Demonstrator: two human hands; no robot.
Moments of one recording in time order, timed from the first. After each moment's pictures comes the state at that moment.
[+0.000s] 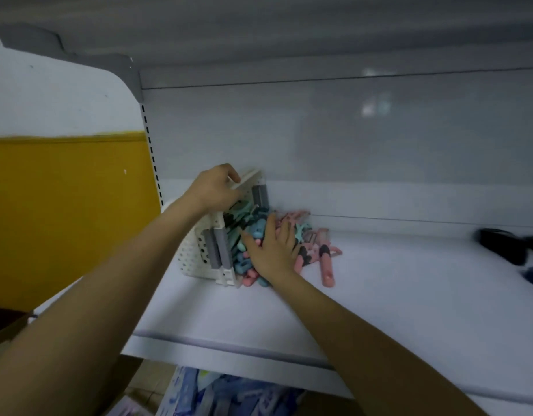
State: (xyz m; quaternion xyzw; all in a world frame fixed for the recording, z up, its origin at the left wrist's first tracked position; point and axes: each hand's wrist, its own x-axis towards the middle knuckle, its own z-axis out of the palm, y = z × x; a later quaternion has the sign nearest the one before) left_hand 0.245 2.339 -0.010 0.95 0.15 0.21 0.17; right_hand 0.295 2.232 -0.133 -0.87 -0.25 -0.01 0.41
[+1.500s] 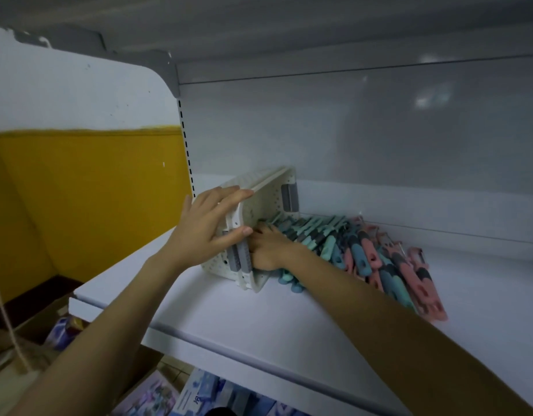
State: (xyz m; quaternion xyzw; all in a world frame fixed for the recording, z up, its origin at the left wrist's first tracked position) left_hand 0.197 2.375 -0.077 0.94 0.02 0.35 0.00; right_hand 0.327 2.274 -0.114 -0.80 -0.60 0.00 0.01
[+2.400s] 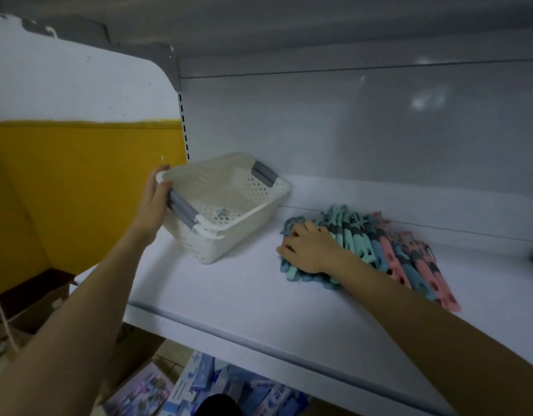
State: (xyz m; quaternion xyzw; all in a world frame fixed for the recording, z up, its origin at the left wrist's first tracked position) left_hand 0.190 2.440 -0.078 0.74 0.18 0.46 0.46; right_hand 0.337 2.199 -0.112 -0.87 -0.49 -0.04 -0.03
